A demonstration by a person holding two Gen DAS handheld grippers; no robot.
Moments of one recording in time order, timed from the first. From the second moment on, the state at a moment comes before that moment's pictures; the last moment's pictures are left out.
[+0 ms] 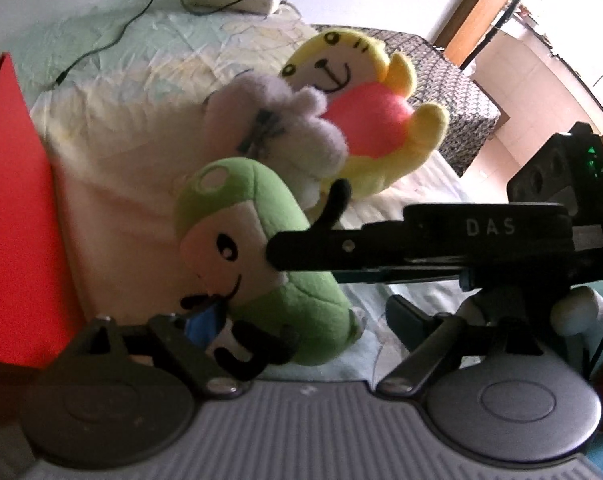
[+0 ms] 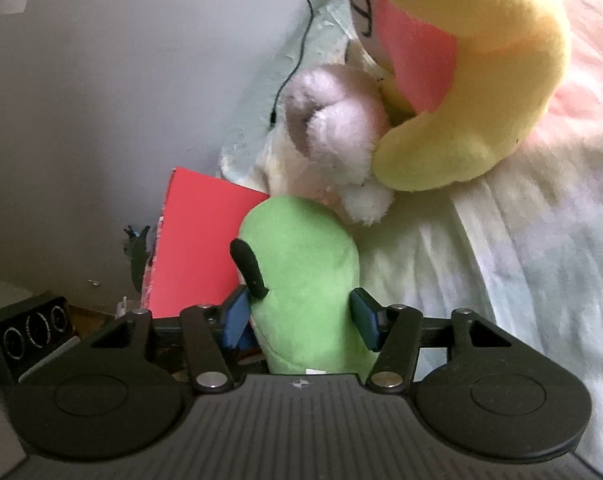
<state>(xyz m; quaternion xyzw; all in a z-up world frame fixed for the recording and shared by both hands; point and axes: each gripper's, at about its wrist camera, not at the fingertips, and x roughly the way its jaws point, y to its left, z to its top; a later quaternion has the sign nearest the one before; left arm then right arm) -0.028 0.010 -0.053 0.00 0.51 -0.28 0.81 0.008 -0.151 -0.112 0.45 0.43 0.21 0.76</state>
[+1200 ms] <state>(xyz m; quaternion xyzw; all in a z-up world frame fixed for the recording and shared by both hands) -0.052 0.148 0.069 -0.05 0.33 -0.19 0.92 0.040 -0.027 0.010 0.36 0.31 0.37 0.79</state>
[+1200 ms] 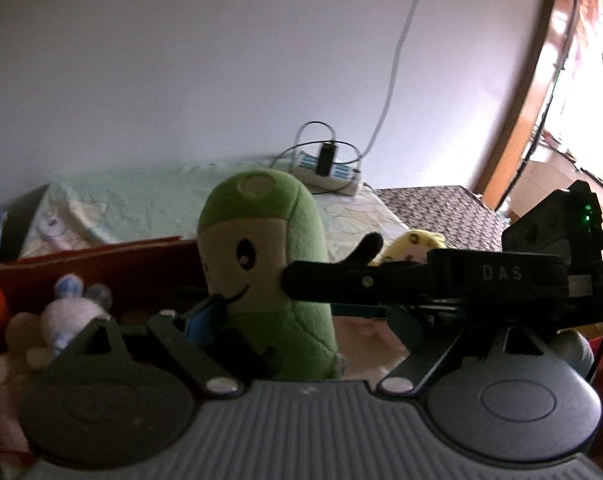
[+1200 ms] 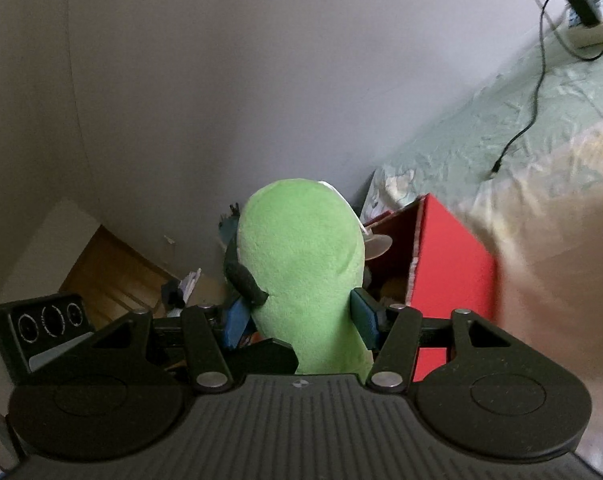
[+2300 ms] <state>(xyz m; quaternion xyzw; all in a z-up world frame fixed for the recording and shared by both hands) -0.020 0.241 0.001 -0.10 0.40 -0.20 0.89 0.085 0.074 -0.011 0.22 0.39 0.26 0.86</state>
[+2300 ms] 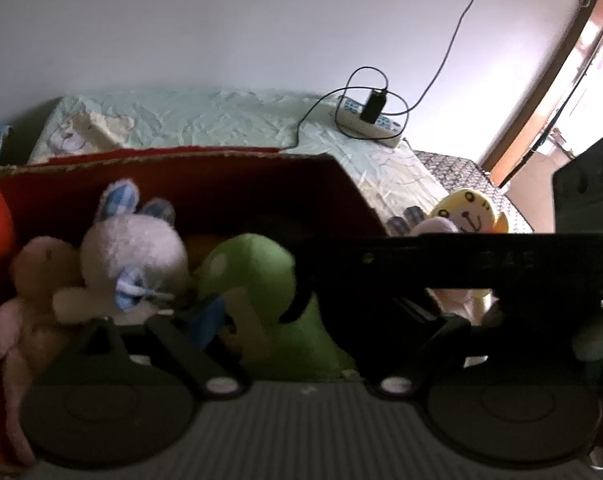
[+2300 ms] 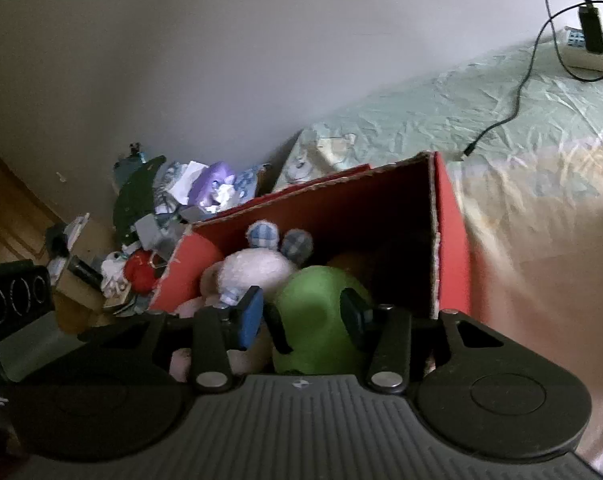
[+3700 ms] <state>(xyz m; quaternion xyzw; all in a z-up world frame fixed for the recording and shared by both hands) -0.029 0.263 -0.001 -0.08 0.40 -0.17 0.90 0.122 0.122 -0.008 0.13 0.45 0.23 0.85</state>
